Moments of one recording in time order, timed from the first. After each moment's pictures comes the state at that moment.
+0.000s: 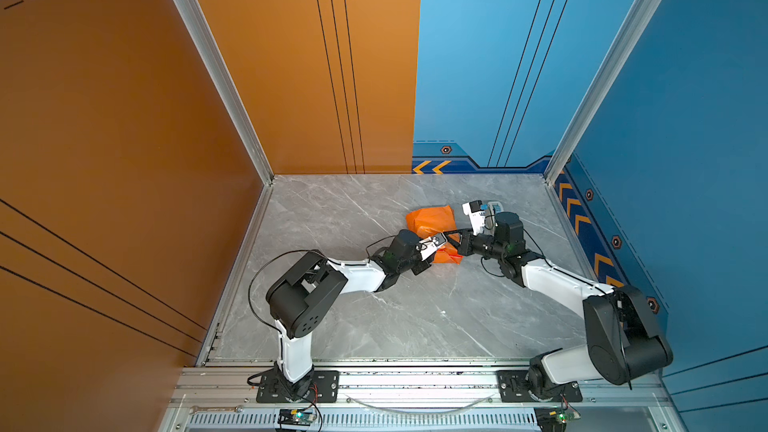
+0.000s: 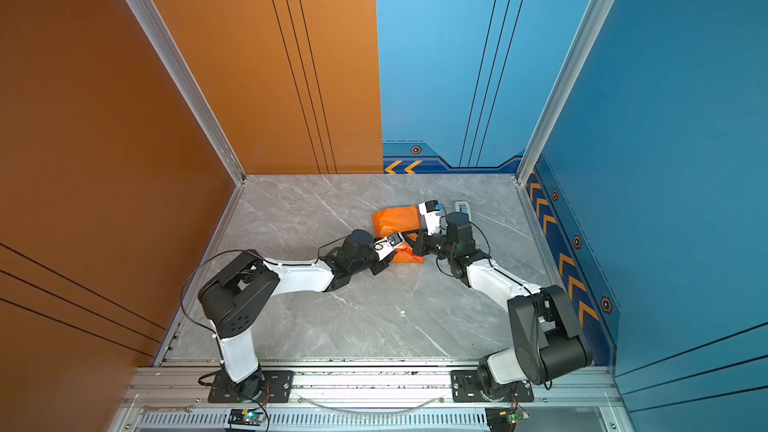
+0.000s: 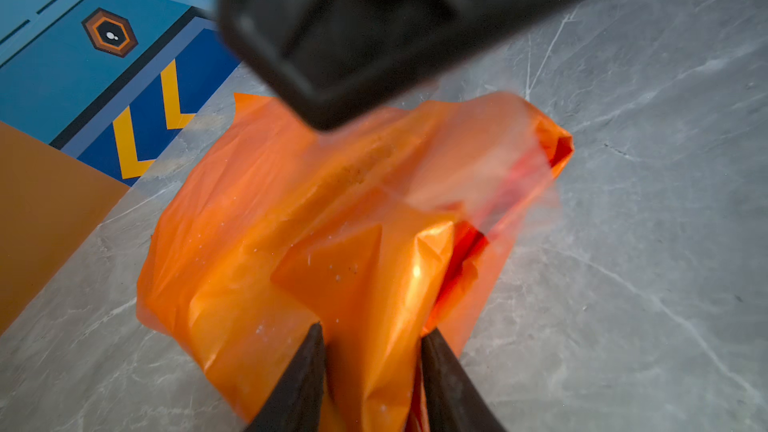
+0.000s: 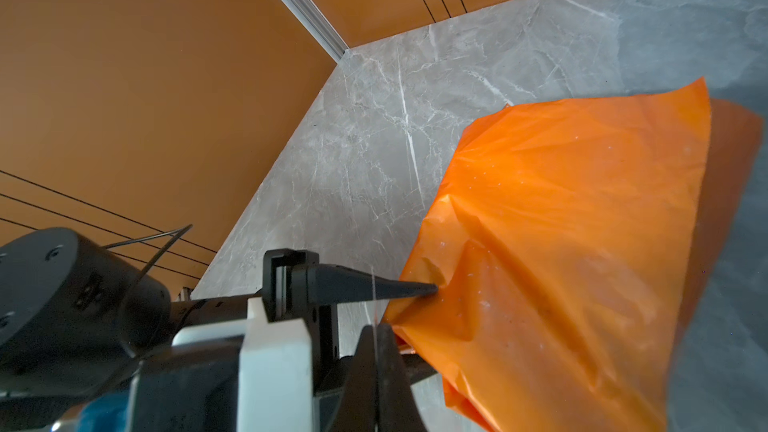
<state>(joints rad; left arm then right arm) -0.76 1.87 0.96 0.40 0.03 0.40 0.29 1.42 0.70 0.29 -0.66 0.43</state>
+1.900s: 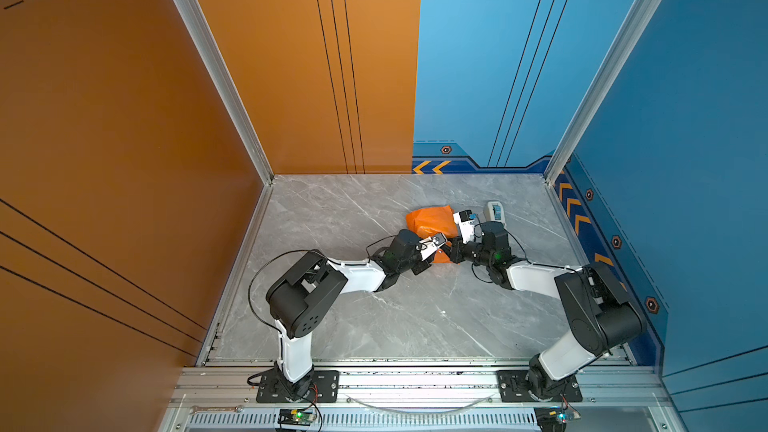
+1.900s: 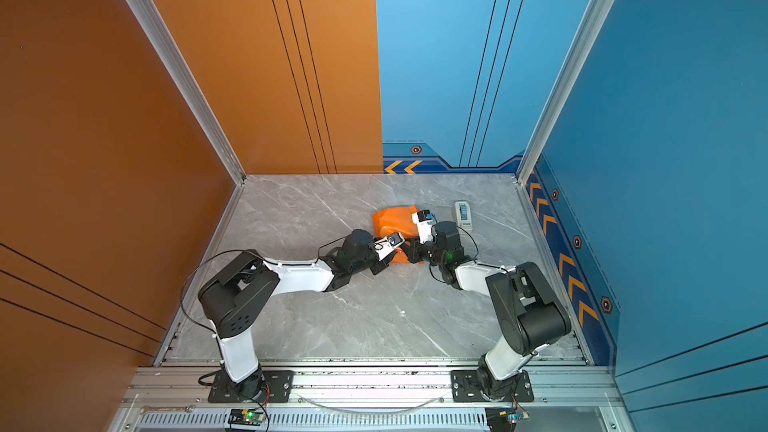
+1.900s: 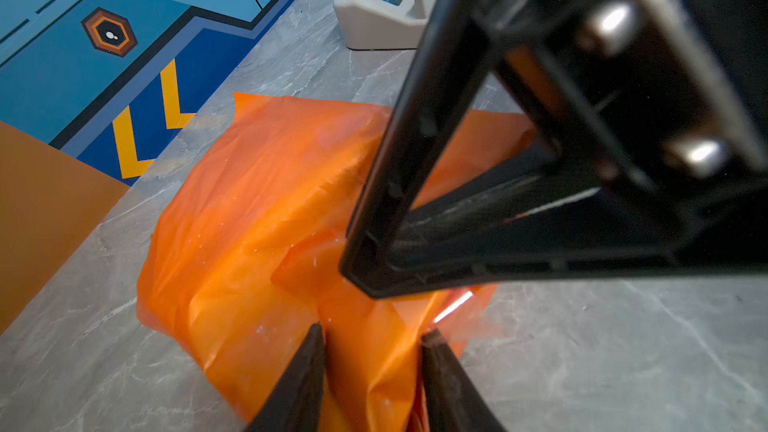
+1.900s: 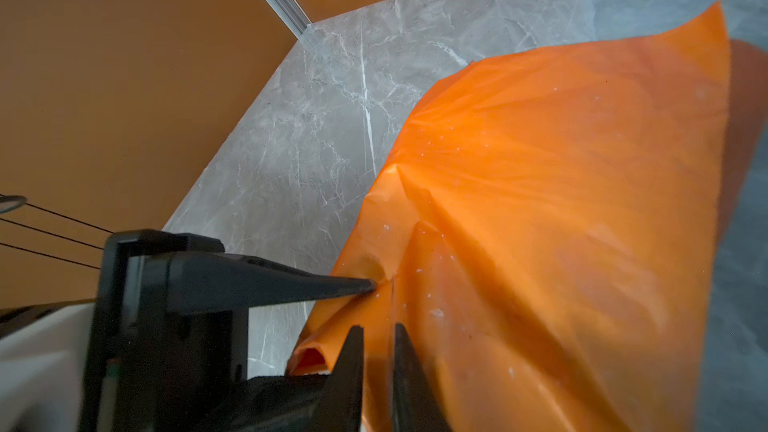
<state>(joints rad) -0.76 1.87 0.96 0.40 0.03 0.40 0.35 1.62 0.67 0.46 -0.51 0.34</state>
